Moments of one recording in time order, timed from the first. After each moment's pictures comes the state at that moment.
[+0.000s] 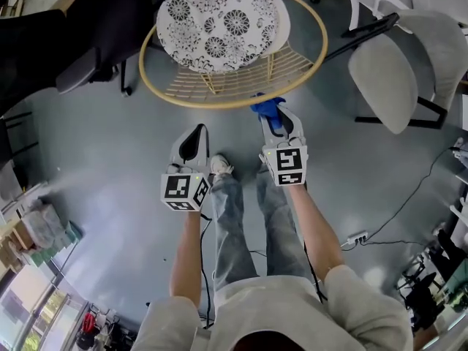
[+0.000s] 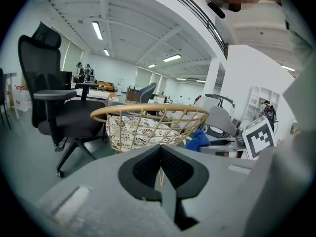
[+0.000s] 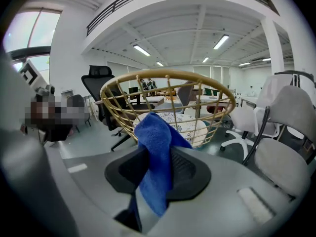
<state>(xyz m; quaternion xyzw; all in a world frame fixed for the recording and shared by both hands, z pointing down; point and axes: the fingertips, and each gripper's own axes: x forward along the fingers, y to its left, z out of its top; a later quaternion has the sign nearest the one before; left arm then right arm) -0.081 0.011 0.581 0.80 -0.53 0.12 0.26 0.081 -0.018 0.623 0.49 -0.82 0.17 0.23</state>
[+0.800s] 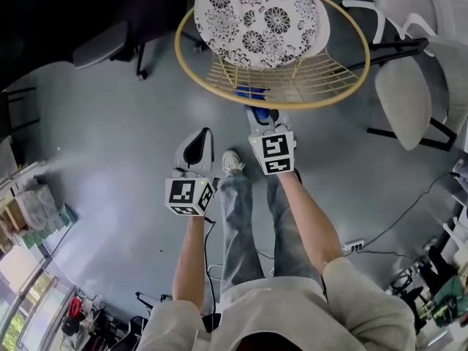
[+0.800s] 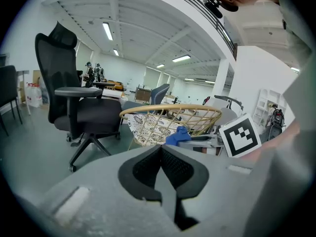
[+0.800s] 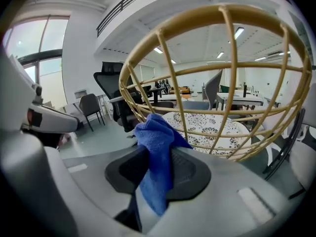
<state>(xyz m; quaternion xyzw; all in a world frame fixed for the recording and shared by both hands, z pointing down) -0.166 0.034 0.593 0.77 -0.57 0.11 0.28 -0.065 -0.039 0.647 0.42 -0.86 0.18 0.23</state>
